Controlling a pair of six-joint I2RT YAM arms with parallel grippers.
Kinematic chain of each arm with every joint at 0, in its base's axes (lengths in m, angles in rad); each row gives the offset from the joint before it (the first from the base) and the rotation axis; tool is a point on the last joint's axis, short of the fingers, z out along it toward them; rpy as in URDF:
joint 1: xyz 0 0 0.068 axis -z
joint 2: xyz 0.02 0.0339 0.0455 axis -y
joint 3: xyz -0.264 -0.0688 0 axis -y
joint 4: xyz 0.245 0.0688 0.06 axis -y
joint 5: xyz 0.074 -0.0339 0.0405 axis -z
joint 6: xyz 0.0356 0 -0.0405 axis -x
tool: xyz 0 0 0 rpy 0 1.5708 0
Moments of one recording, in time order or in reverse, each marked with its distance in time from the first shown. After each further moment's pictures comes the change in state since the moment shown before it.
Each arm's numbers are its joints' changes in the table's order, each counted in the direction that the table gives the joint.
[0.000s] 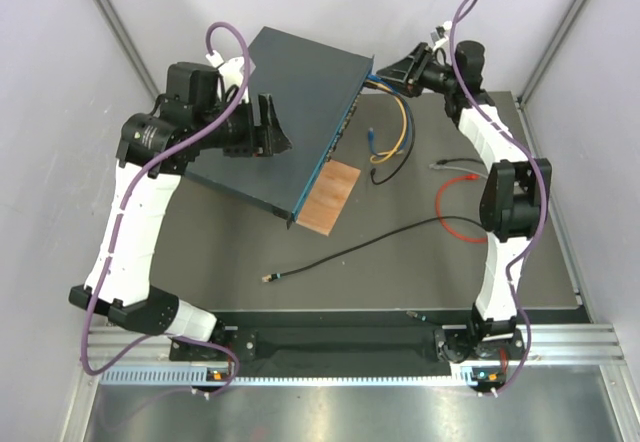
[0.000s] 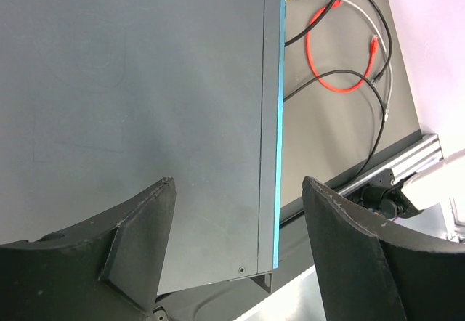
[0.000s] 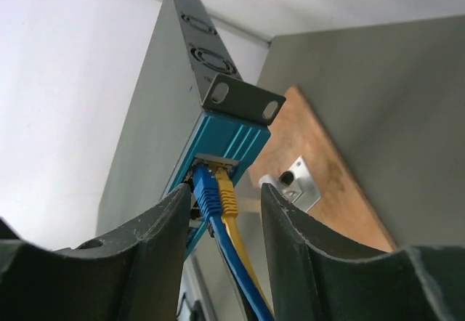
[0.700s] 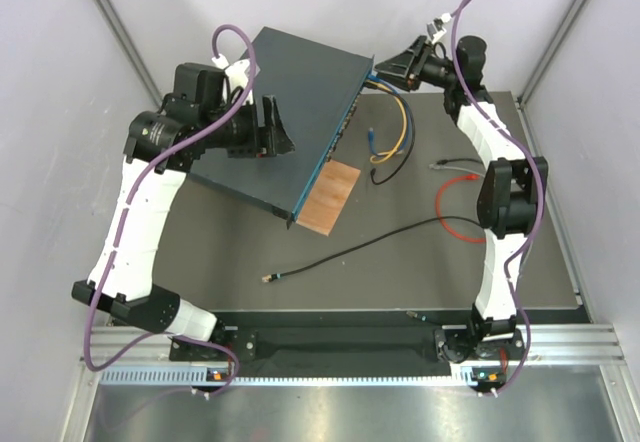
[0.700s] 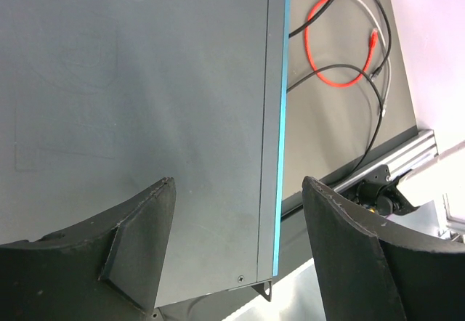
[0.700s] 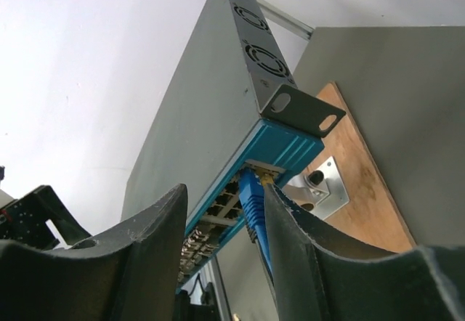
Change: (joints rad) left arm 0.000 -0.013 -0.027 0.015 0.014 0.017; right arm 0.001 -0.058 0.065 0.127 -0.131 -0.113
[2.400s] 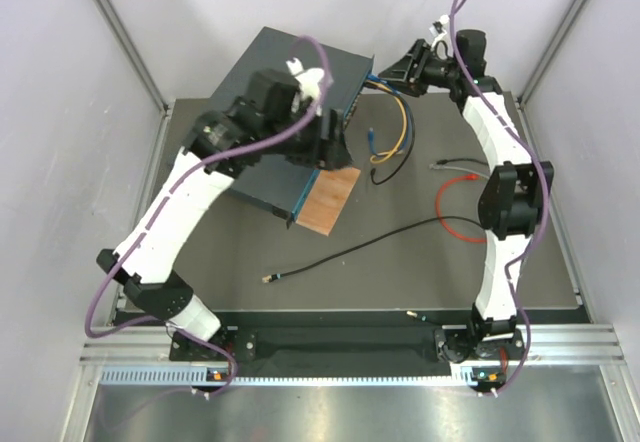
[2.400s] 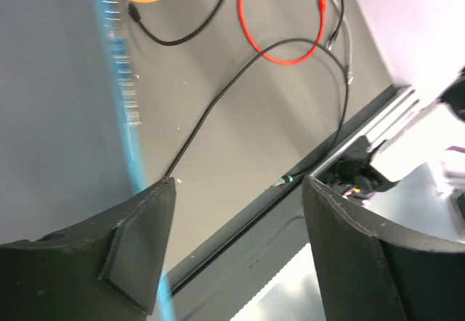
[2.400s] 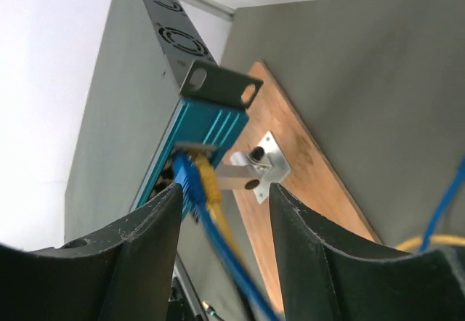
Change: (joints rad) left arm 0.287 -0.116 0.061 0.095 -0.077 0.052; right arm -0.001 -0.004 0.142 -0.488 0.116 0.314
